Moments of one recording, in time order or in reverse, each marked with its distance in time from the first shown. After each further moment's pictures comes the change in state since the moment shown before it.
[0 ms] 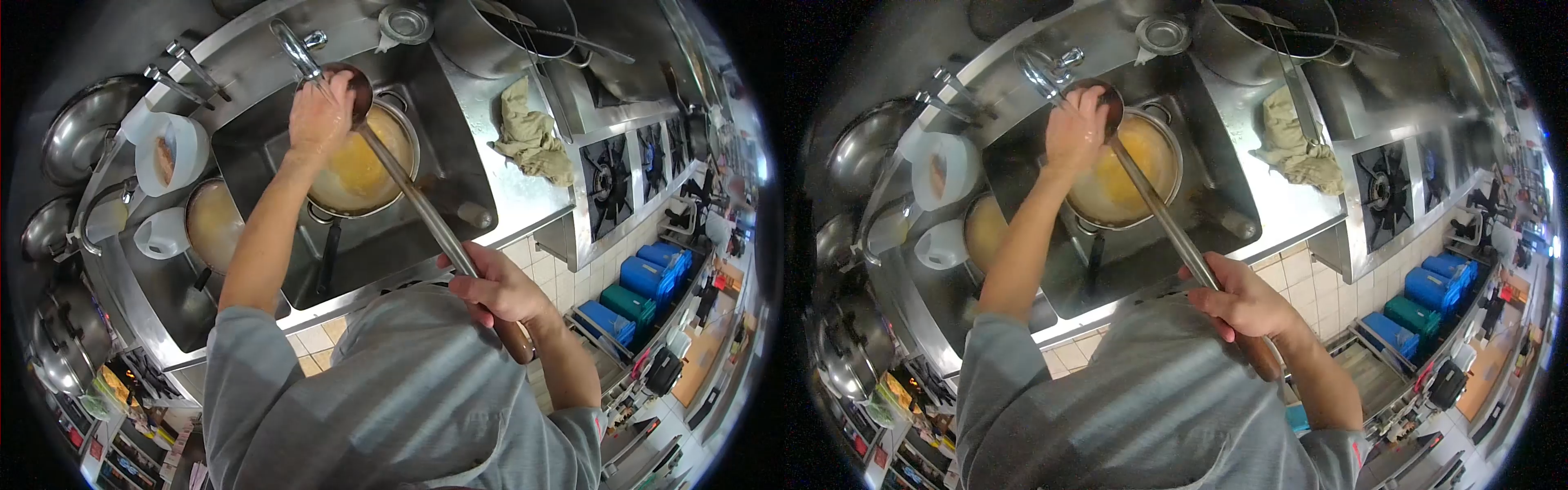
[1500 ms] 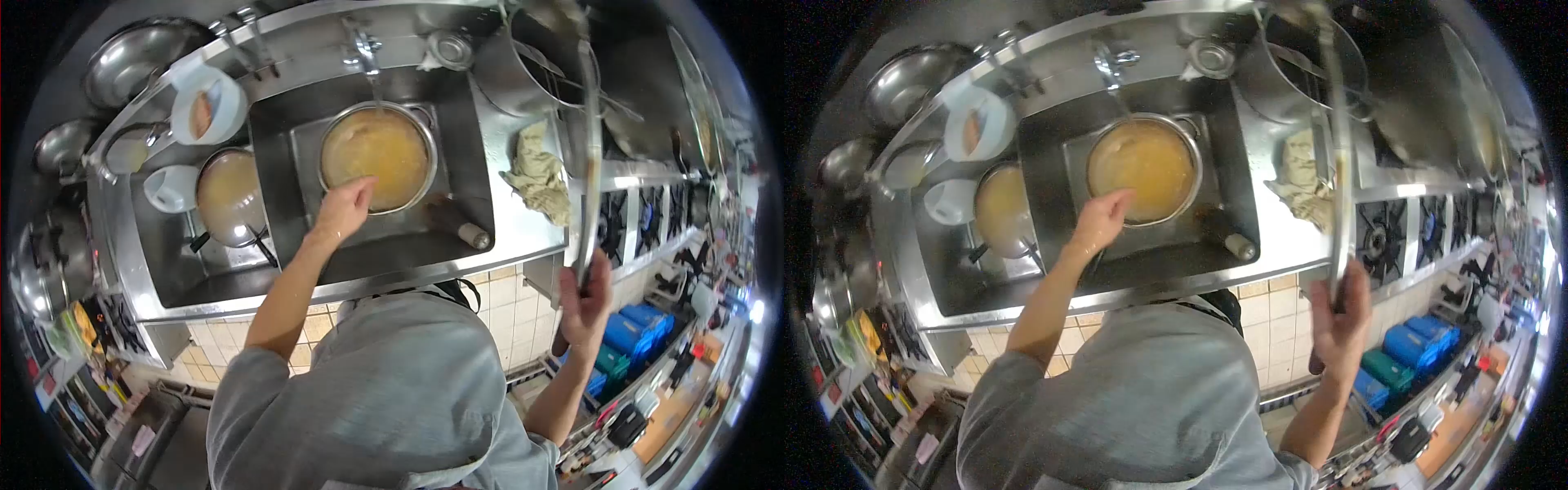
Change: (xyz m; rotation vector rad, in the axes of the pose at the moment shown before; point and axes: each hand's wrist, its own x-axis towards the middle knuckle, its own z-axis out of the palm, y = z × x) left_hand -0.157 0.044 -0.019 -0.570 -0.148 -0.439; right_hand -0.082 0.017 -0.058 -0.619 0.919 -0.700
